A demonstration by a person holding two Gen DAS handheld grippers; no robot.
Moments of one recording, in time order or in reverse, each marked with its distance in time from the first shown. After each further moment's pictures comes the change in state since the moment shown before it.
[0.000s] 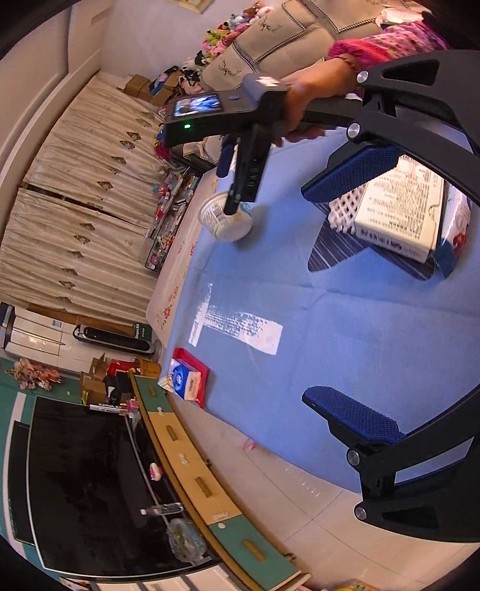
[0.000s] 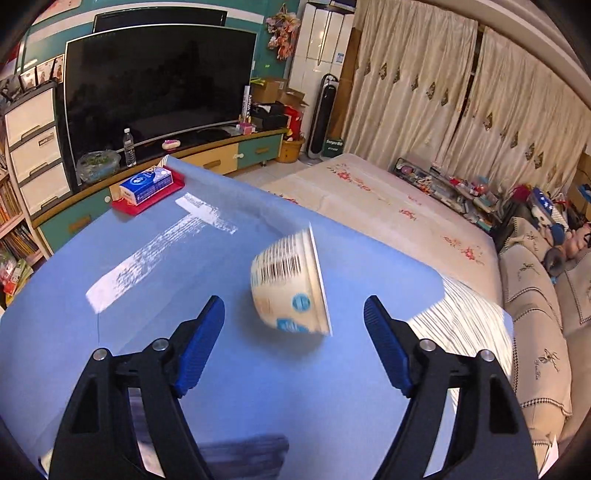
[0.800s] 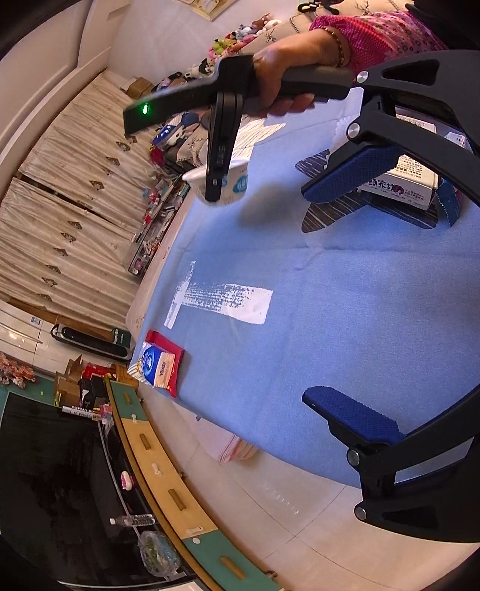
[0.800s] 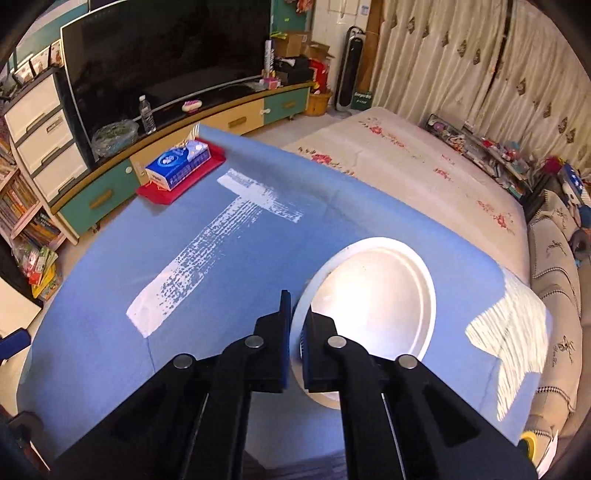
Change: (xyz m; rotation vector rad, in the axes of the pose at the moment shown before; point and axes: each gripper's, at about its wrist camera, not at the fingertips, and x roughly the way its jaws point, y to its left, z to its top) left arm 0.038 0.050 -0.005 -0.047 0.073 -0.083; right arm 0.005 0.045 0.020 0.028 0.167 0.072
